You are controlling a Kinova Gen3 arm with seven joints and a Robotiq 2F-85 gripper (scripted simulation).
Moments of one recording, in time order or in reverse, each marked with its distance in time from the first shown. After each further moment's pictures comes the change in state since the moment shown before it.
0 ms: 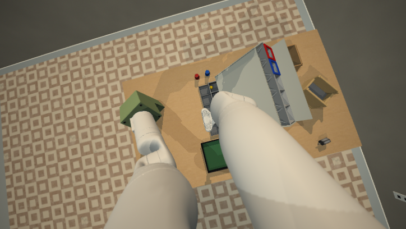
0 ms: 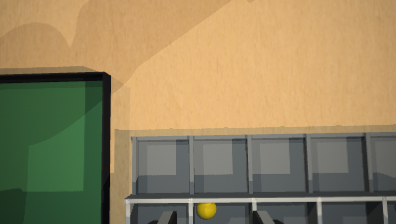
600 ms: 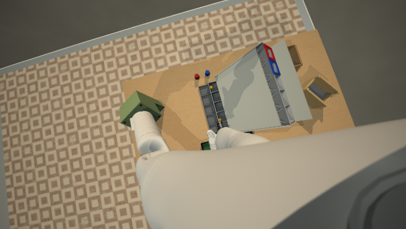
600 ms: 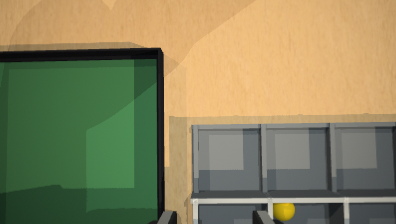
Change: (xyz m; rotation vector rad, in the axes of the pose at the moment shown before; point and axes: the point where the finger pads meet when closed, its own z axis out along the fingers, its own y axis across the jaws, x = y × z) arm -0.007 -0.085 0.054 -0.009 -0.037 -0.005
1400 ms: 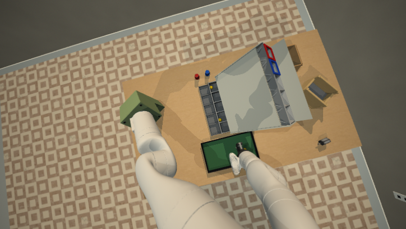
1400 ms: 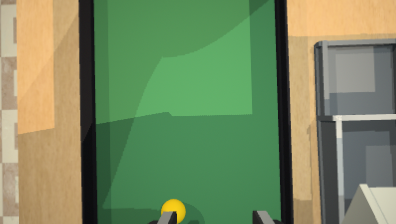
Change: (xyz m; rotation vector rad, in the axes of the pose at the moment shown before) arm -0.075 -0.130 0.027 0.022 -0.037 0.009
